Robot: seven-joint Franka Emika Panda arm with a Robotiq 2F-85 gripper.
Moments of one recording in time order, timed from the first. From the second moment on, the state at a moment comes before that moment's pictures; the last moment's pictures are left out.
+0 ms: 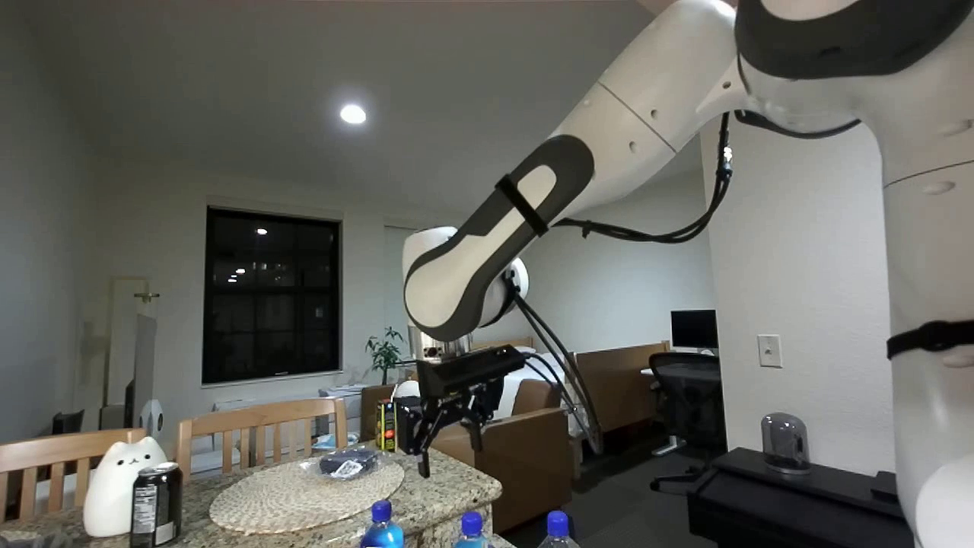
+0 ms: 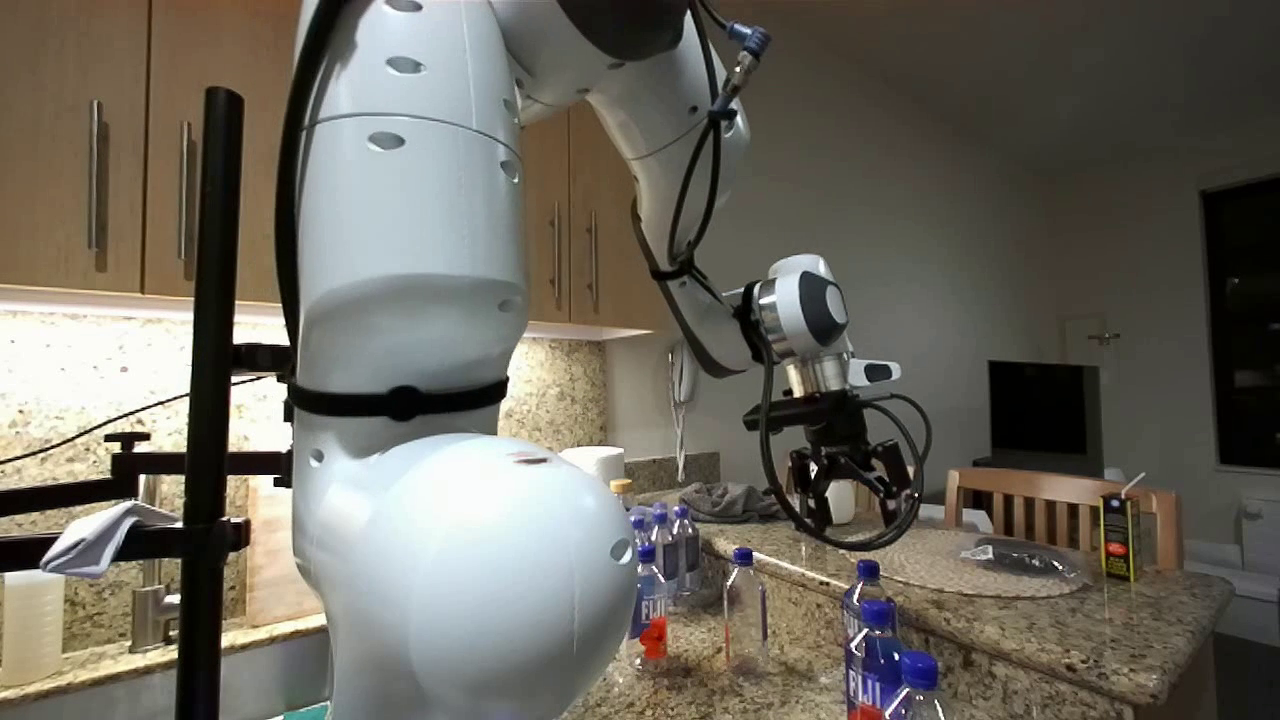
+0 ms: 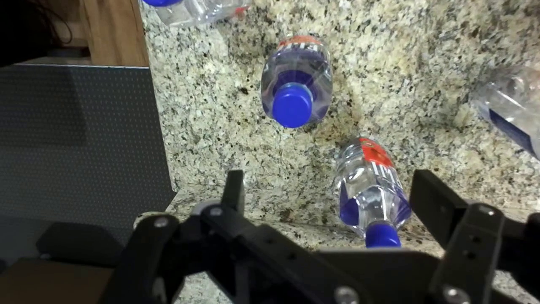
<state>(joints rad) 0.05 -0.05 0.14 -2.25 -0.23 2.28 0.39</state>
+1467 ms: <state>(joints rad) 0.05 0.26 0.02 -2.14 0.00 2.38 0.22</state>
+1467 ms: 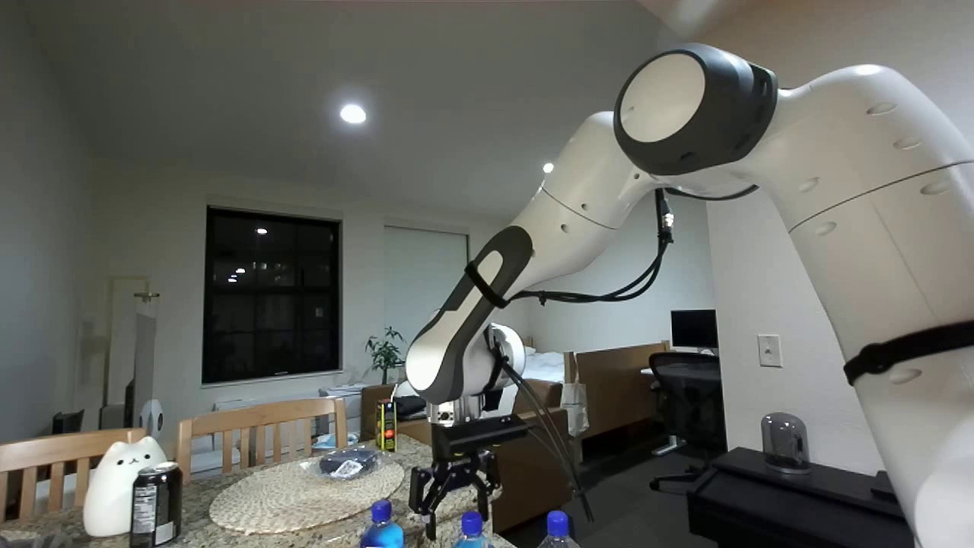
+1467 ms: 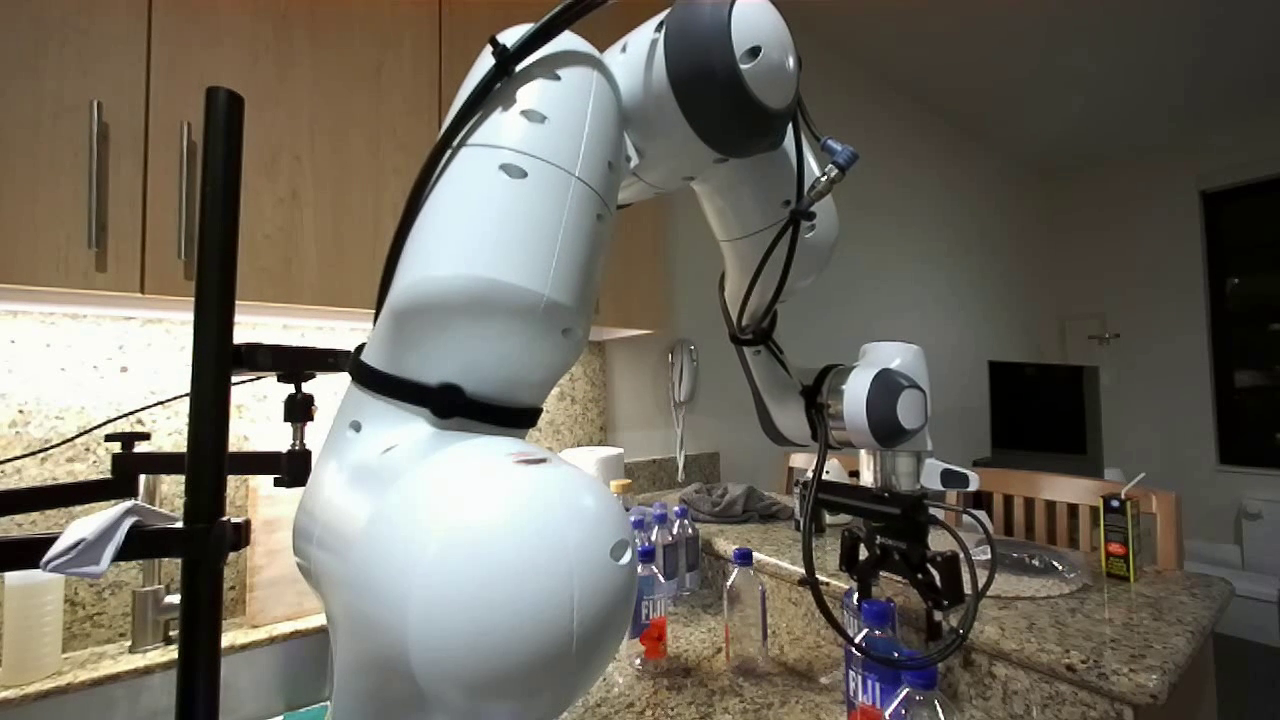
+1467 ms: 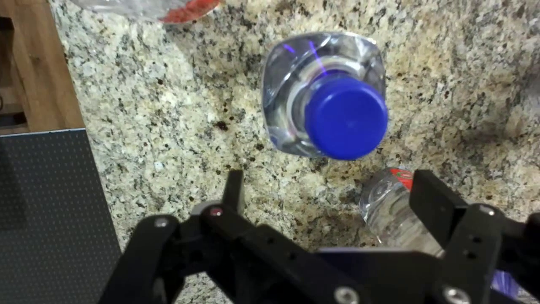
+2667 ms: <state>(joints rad) 0.05 0.25 0.03 -2.11 0.03 2.22 0.18</state>
